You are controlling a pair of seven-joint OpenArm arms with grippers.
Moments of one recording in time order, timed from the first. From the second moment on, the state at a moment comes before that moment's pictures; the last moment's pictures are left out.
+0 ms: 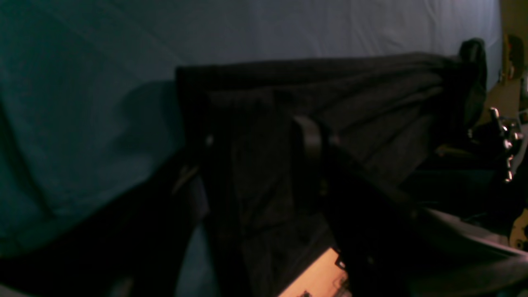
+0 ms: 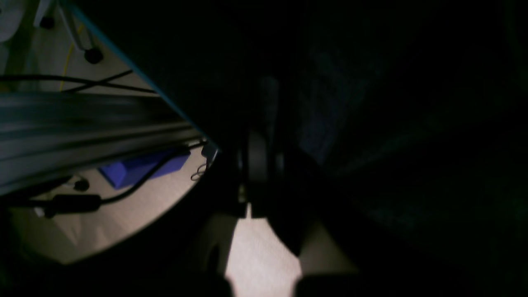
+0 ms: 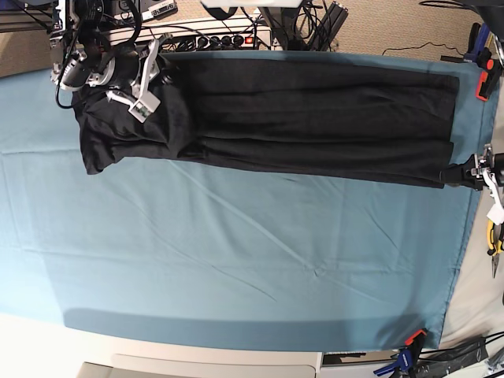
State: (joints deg) left arm -17.6 -43.9 -5.4 46.3 -82.9 -43.1 80.1; right arm -26.5 25.3 11.4 112.9 48.2 39.8 -73.3
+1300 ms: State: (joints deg) left arm -7.2 -48.5 -5.3 45.4 -82.9 -40.7 79.6; right arm -22.9 14.4 26.0 125.6 35.6 39.9 -61.5
